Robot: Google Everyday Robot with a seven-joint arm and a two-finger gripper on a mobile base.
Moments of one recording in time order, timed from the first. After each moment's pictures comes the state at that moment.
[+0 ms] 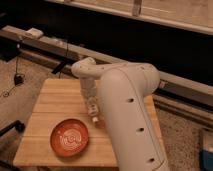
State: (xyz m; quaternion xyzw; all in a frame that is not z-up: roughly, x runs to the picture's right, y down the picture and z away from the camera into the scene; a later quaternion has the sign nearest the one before) arm -0.084 0.101 0.868 -0.34 0.29 0.51 0.73
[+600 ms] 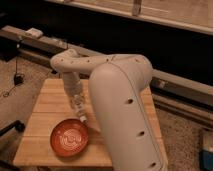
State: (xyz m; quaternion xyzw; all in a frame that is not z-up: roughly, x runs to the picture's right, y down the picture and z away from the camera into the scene) arm -0.162 0.092 0.787 -0.36 0.27 0.45 0.77
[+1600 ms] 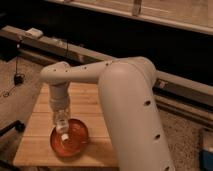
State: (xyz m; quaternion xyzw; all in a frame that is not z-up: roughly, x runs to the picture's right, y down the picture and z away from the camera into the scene) arm -0.229 0.165 0.738 -0.45 0.21 0.46 0.74
